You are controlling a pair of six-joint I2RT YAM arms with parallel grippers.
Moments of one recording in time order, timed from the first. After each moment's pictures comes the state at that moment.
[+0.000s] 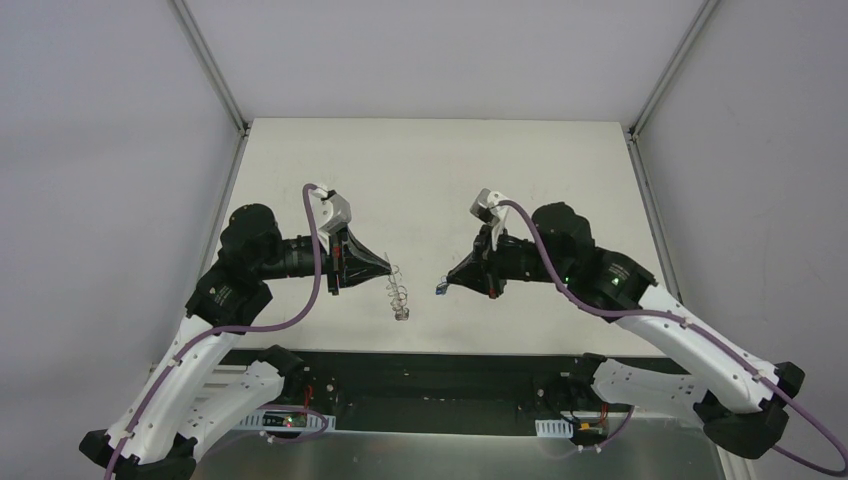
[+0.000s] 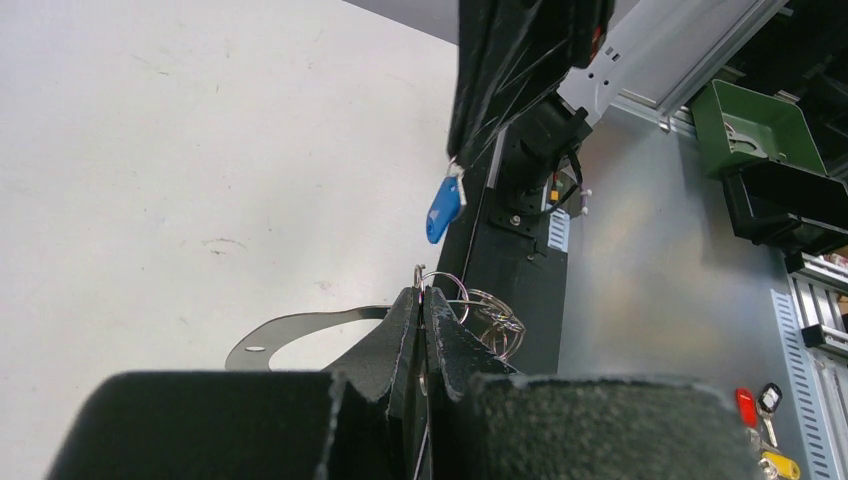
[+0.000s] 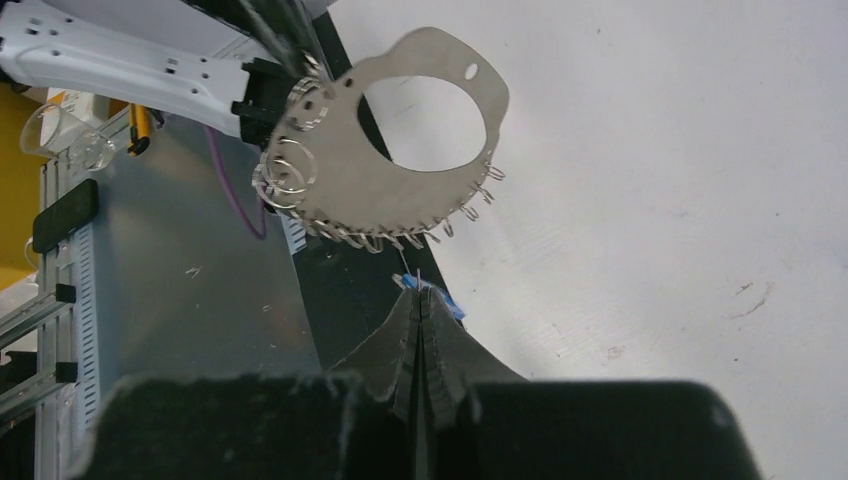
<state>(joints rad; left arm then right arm) -0.50 0.71 0.97 -0.41 0.83 -0.14 0.92 0.96 1.06 -0.50 -0.38 0.22</state>
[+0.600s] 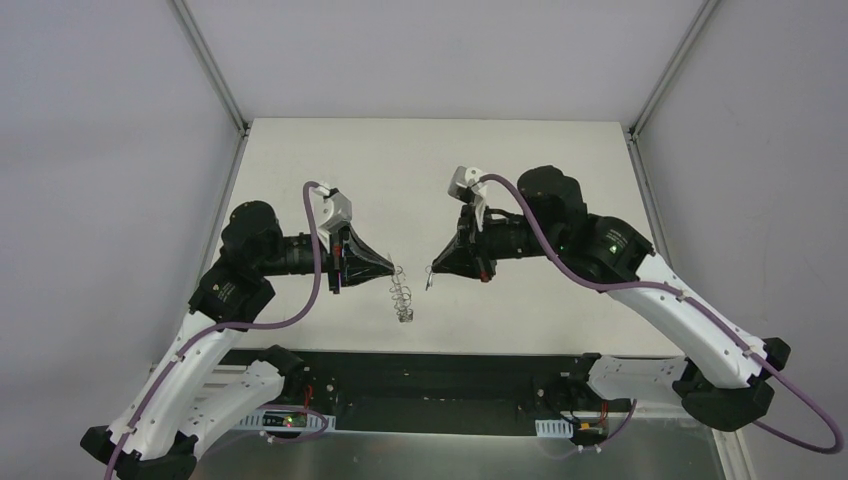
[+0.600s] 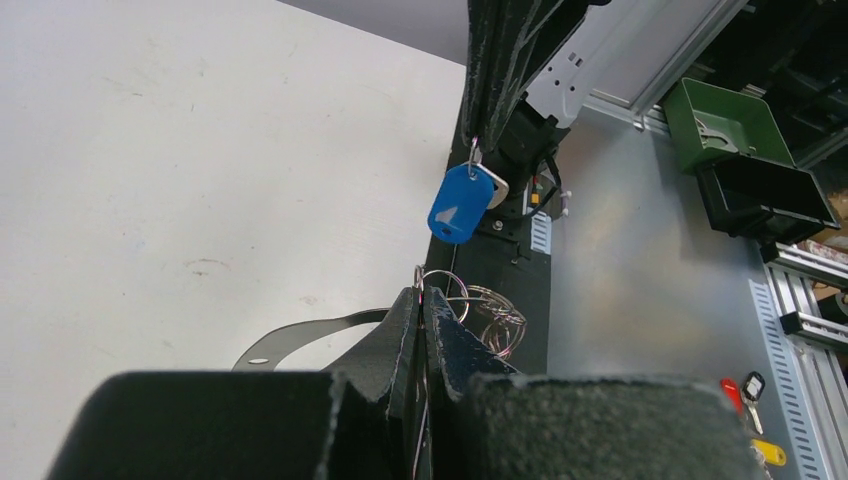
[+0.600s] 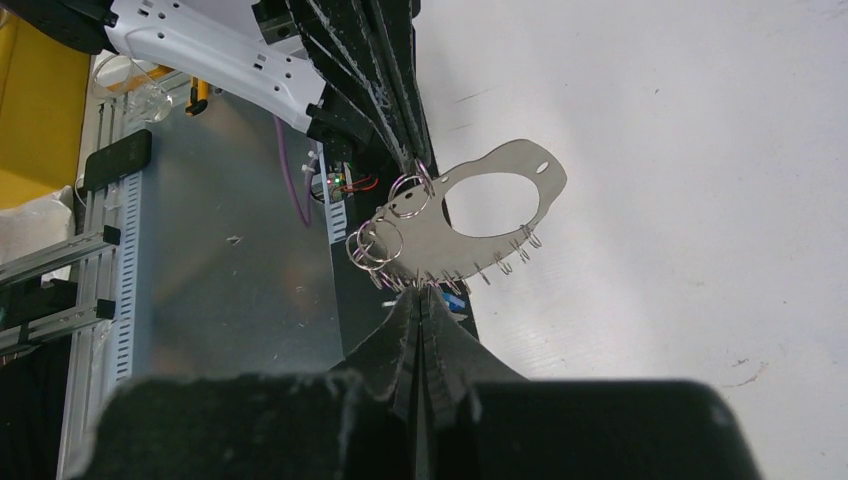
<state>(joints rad) -0.50 0.73 0.97 -0.36 0.88 -0.16 0.93 1.14 1.42 -0.70 -0.53 0.10</state>
